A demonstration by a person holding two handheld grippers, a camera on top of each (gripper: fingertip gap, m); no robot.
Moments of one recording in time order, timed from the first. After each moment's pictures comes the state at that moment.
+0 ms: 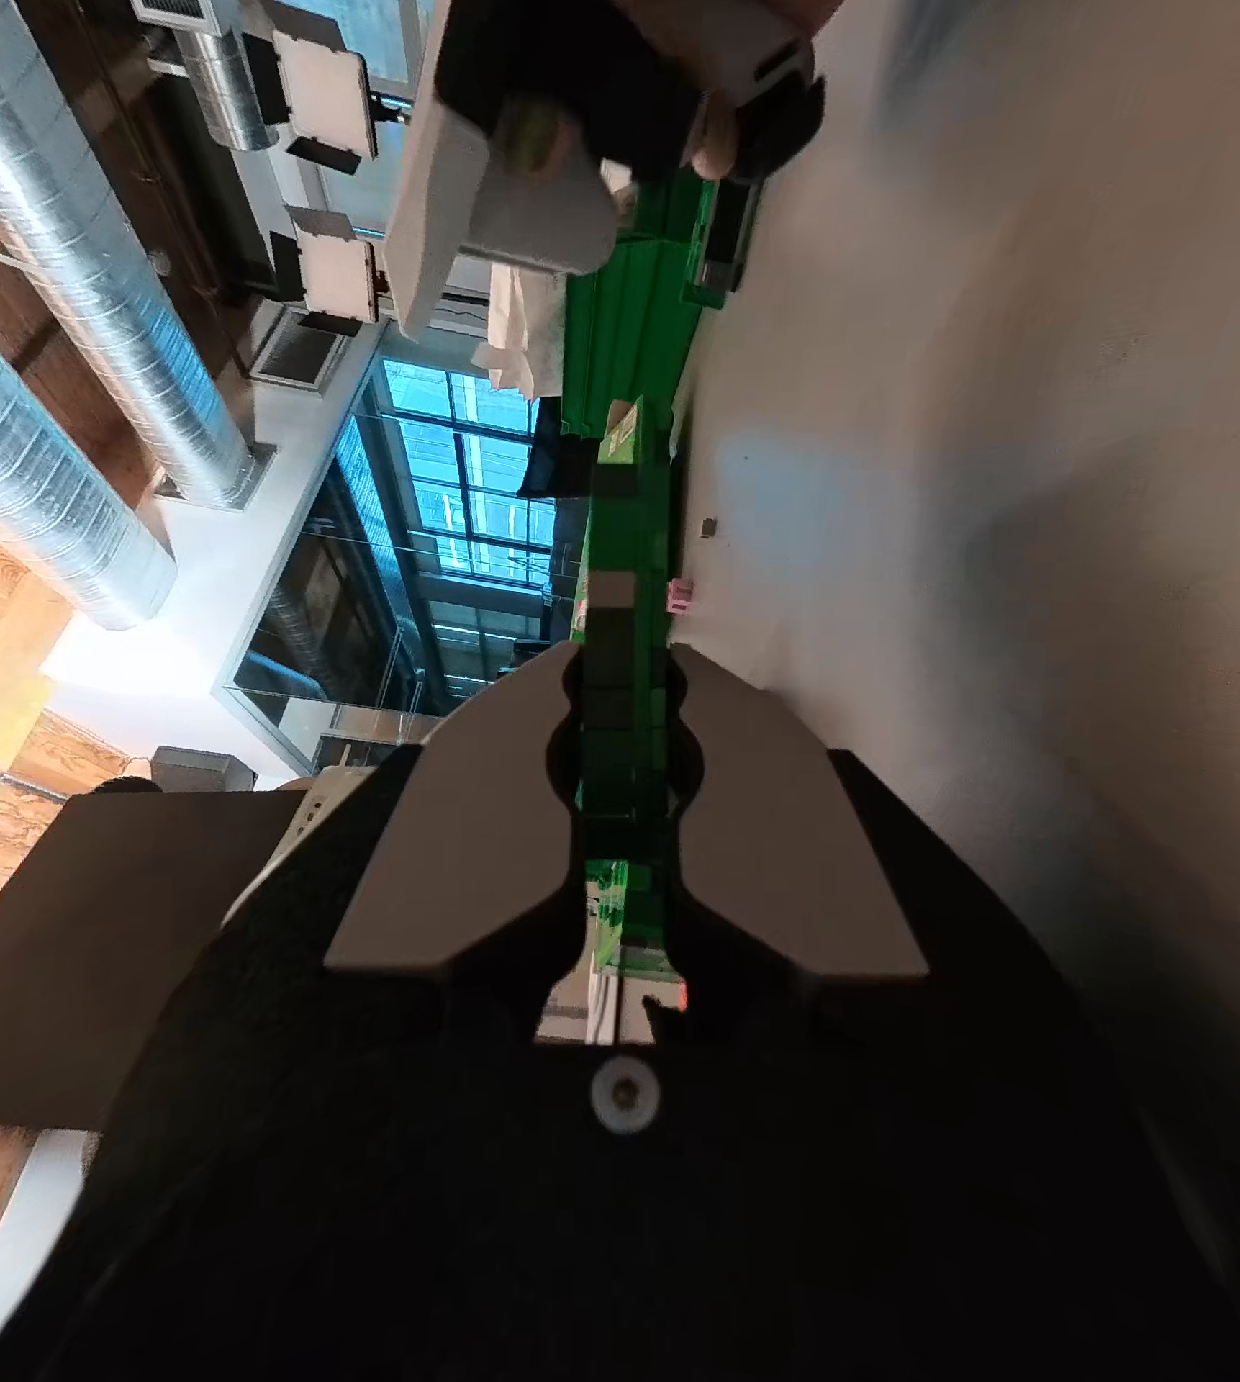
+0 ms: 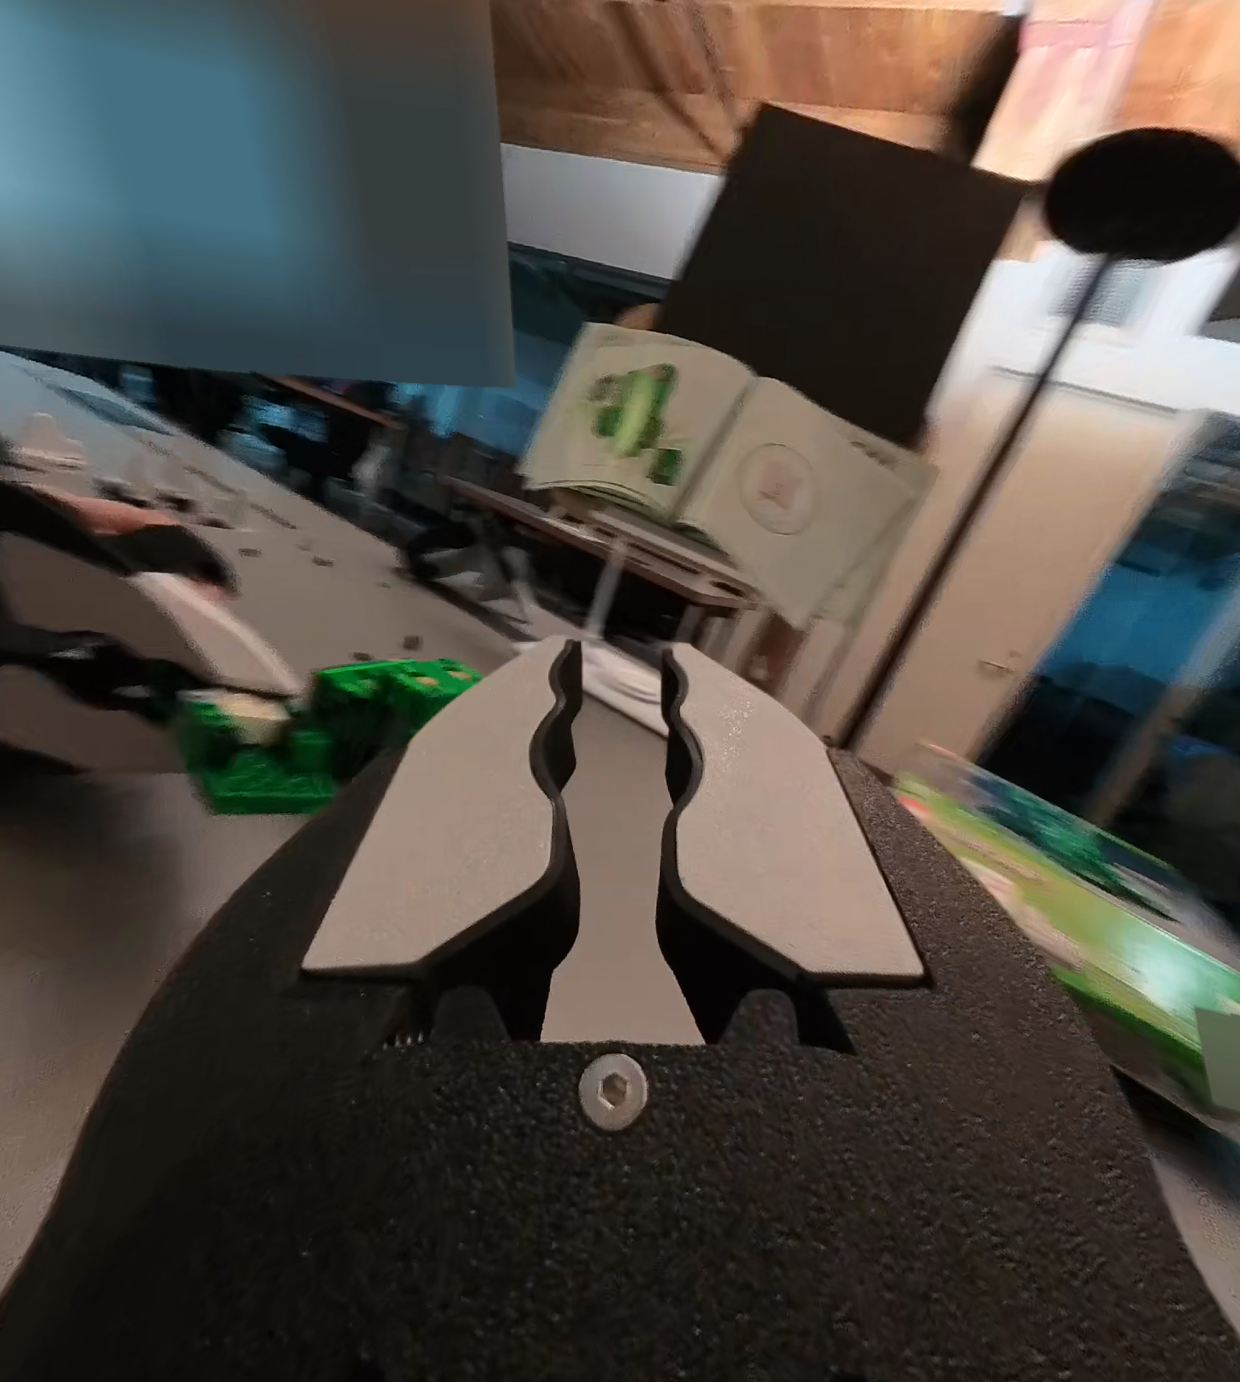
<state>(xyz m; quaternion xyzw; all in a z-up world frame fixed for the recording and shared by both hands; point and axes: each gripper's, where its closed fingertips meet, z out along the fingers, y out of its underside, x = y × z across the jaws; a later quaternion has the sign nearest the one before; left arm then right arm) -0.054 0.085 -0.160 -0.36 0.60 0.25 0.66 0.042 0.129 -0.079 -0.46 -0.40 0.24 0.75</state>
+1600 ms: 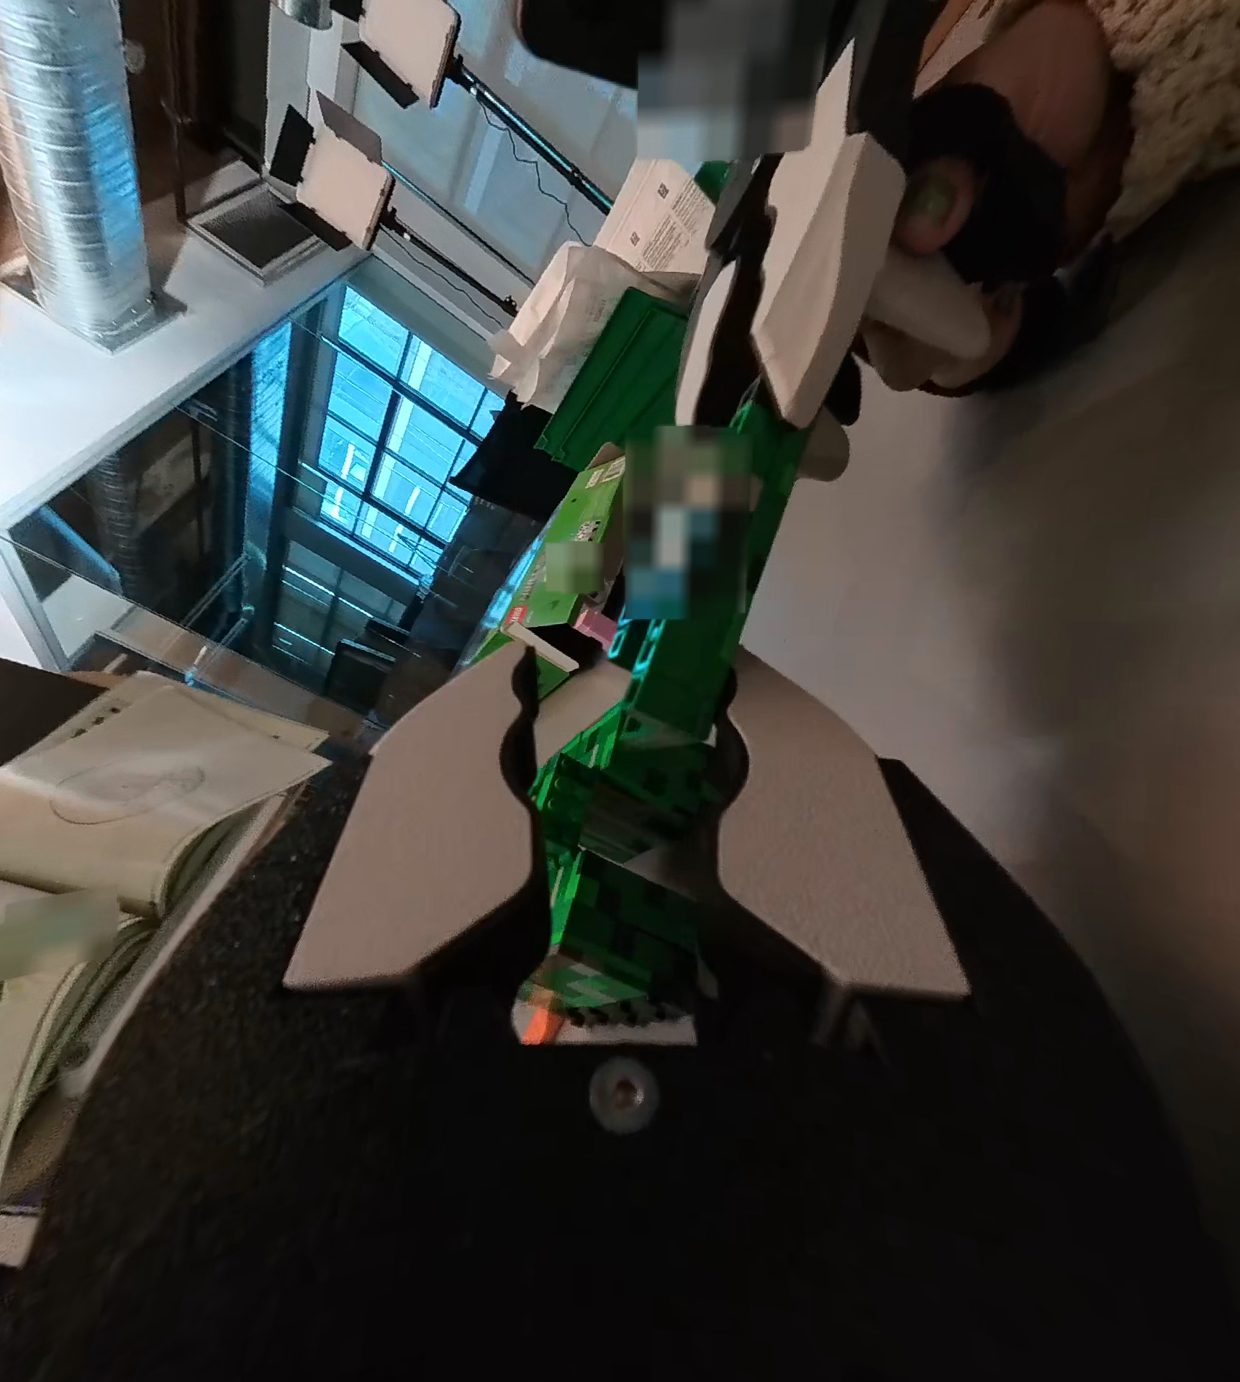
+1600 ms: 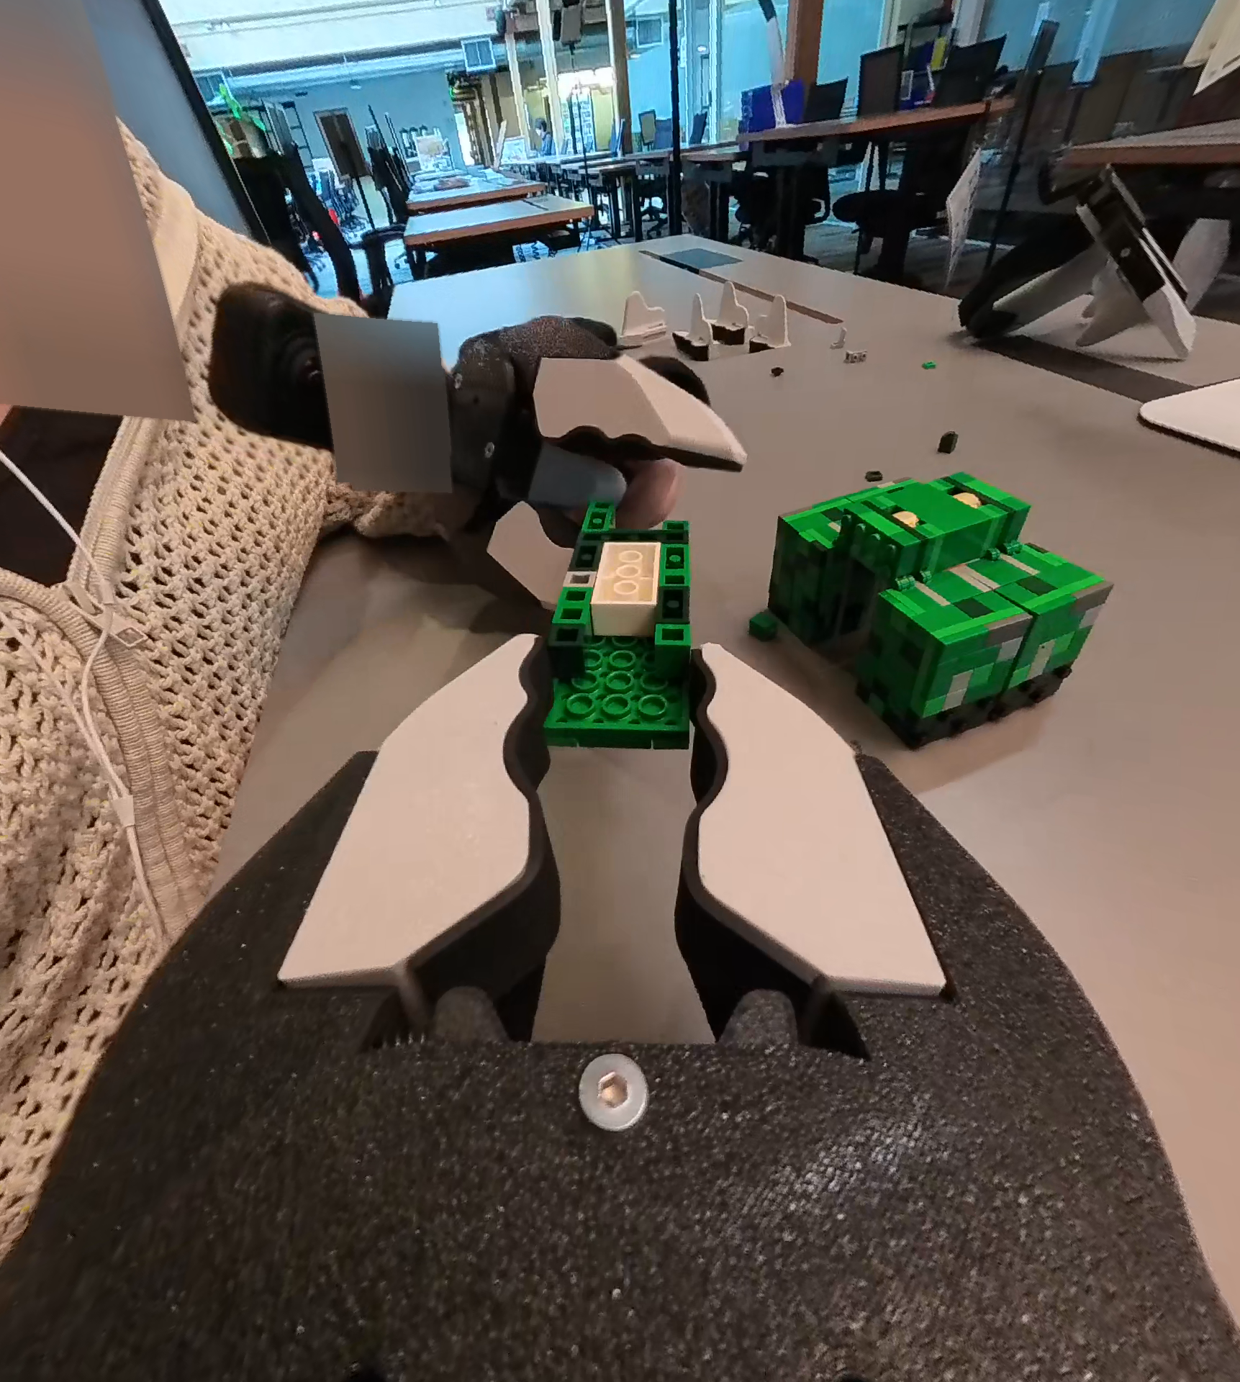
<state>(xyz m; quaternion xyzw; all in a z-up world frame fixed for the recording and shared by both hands) -0.060 0.085 -0.141 -0.46 0.53 0.07 0.71 -0.014 0.064 -0.147 -0.53 -0.56 0.51 0.39</state>
